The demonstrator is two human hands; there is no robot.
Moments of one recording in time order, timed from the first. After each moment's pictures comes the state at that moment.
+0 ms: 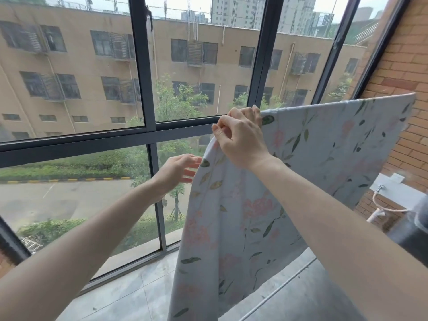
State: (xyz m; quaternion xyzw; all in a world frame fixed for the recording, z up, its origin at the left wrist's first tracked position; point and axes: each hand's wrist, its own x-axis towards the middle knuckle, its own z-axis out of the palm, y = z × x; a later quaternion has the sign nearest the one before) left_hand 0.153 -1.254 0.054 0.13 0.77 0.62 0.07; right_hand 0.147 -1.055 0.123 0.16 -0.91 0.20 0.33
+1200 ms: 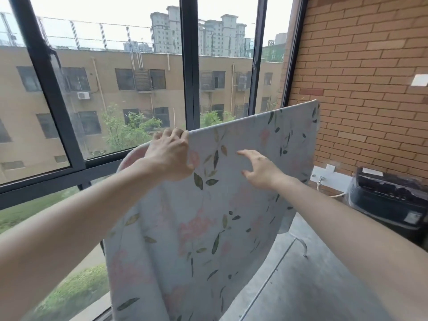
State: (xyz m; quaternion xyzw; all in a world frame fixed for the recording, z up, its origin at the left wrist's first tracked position) left_hand 0.145 -1.064 0.170 0.27 0.94 -0.02 -0.21; right_hand 0.190 -0.792 0.104 -0.01 -0.97 0.22 0.13
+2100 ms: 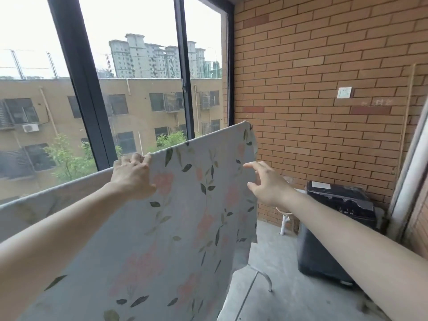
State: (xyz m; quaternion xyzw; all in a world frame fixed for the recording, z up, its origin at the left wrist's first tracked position) left_hand 0.002 -0.709 0.168 0.22 0.96 -0.05 -0.18; right_hand 0.184 -0.395 0.121 -0.12 -0.94 0.24 0.22
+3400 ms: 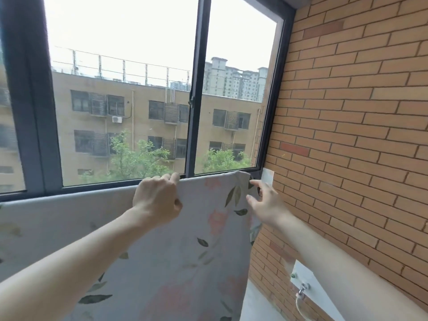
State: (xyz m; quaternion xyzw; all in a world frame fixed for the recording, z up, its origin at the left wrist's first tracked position) left_hand -0.253 -0.235 0.148 0.14 0.93 -0.03 -0.34; right_hand -0.222 0.069 0.147 -0.01 -0.93 0.30 0.20
